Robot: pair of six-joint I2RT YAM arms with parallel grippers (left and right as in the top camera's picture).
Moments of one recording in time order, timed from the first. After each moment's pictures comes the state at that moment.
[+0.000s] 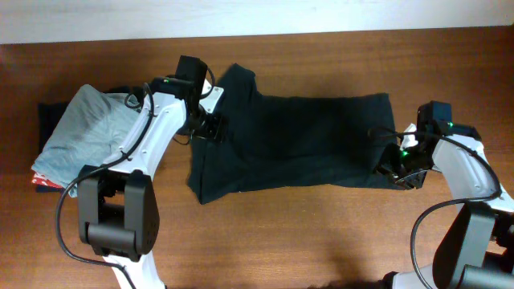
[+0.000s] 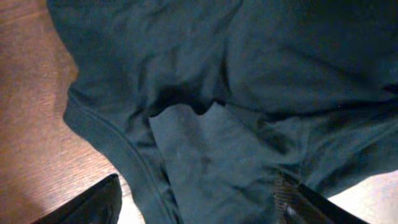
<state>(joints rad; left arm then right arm) -0.23 1.99 1.61 -1.00 0.16 0.07 -0.26 1.65 1.08 -0.97 -0.24 0.26</state>
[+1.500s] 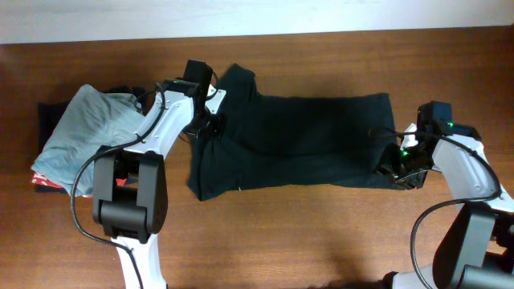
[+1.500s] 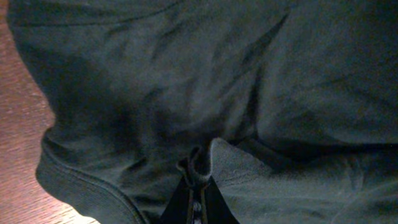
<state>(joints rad) -0.23 2.12 1.63 -0.90 0.15 0.06 -0.26 1.65 1.08 -0.96 -0.23 0.26</state>
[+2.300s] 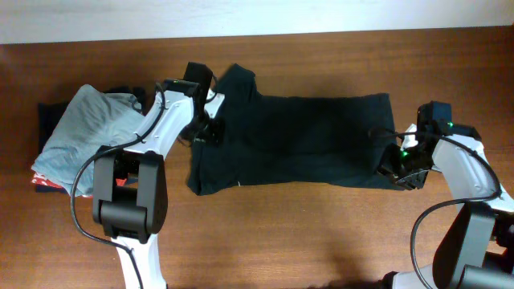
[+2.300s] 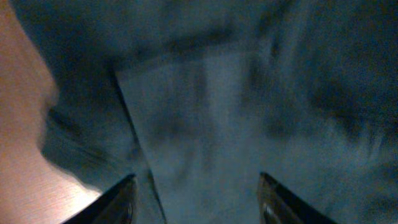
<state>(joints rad) -0.23 2.12 1.63 -0.99 0.11 0.06 -0.26 1.65 1.08 -0.97 -0.21 0.27</state>
